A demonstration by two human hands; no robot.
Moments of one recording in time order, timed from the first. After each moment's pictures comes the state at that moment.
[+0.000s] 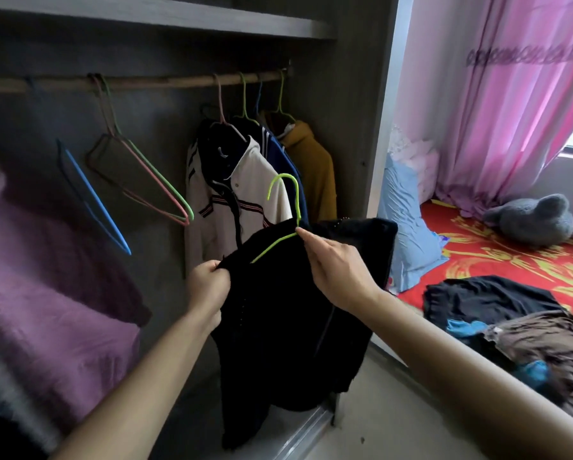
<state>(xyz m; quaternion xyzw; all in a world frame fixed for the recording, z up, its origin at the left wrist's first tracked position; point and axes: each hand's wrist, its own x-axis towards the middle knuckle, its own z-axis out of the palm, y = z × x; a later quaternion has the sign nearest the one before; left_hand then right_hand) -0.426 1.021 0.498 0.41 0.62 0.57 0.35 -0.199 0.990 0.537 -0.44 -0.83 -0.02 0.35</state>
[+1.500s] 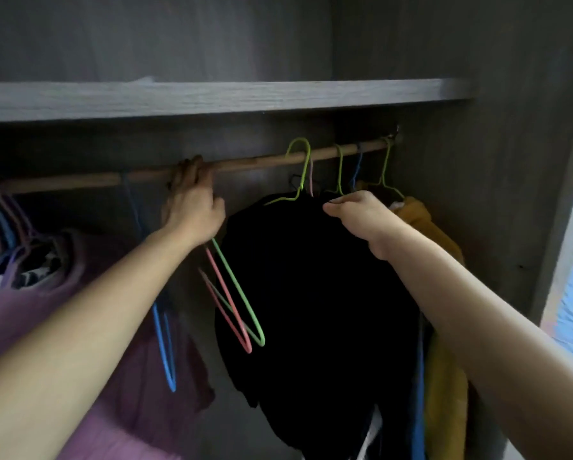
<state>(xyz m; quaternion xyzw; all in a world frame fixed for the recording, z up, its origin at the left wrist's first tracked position) -0.578 1.192 0.729 0.60 0.69 0.30 -0.27 -0.301 1.236 0.723 -0.42 -0.63 0.53 0.38</state>
